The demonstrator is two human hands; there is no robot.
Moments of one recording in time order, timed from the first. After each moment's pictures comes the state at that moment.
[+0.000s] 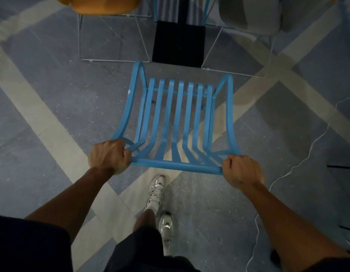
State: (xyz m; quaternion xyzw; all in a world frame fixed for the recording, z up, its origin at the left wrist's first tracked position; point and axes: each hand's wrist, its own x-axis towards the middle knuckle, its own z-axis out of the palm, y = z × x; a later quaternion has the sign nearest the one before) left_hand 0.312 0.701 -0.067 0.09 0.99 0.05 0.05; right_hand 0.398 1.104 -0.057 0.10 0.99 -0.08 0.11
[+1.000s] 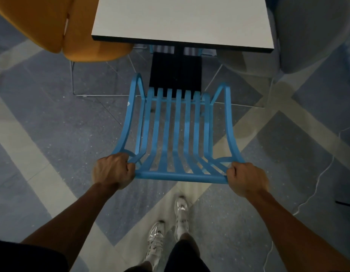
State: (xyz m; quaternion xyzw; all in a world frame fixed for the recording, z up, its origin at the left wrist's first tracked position) left_hand 0.064 0.752 -0.057 0.08 0.99 0.07 0.10; right_hand 0.140 1.155 -0.064 0.10 0.99 -0.05 0.12
